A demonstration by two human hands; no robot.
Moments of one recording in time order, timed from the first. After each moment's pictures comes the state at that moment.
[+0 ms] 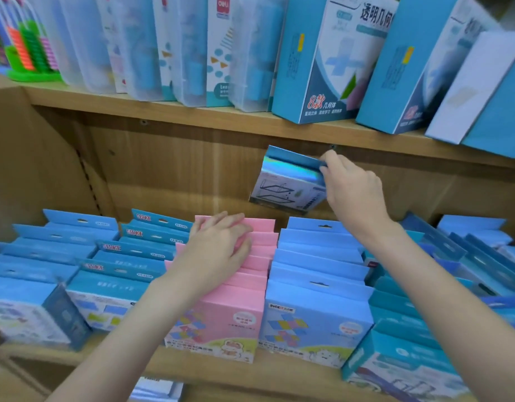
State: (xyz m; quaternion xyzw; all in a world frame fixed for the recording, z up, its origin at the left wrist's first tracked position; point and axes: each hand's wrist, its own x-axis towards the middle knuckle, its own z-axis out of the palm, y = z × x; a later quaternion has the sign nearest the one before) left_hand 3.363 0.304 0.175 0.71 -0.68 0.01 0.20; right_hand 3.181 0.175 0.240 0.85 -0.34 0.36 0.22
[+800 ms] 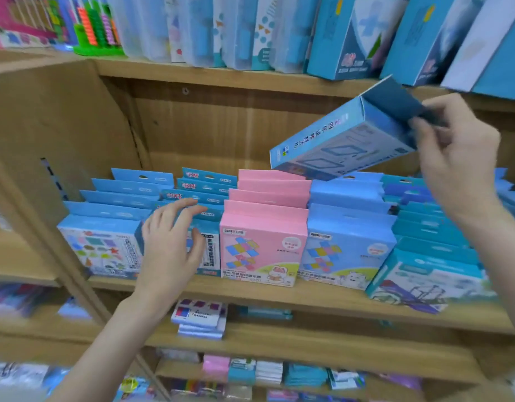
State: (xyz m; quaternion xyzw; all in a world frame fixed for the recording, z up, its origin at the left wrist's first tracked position) left_hand 3.421 0.442 0.130 0.70 -0.58 0.13 0.40; right_hand 3.135 0.293 0.263 0.78 -0.32 0.54 0.02
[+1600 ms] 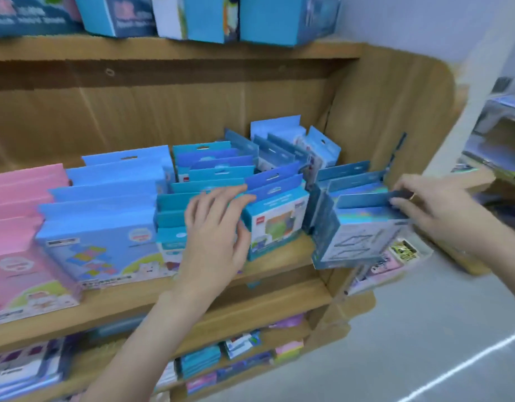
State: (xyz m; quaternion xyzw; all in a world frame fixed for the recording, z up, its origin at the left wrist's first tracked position) left_hand 3.077 0.324 0.135 0.51 -0.76 0.09 0.39; right_hand 2.758 0.300 0.197 0.80 -0.57 0.18 0.04
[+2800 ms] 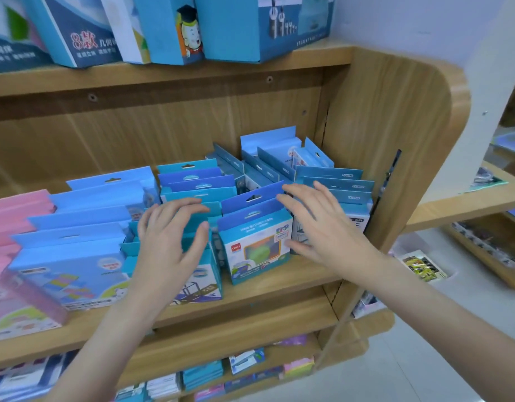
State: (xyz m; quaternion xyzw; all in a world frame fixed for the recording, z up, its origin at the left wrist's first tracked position) left_hand 3.079 0.297 0.151 0.60 -0.71 0.05 0.37; right_hand 2.832 0.237 0.141 0.88 -0.39 0.21 0.15
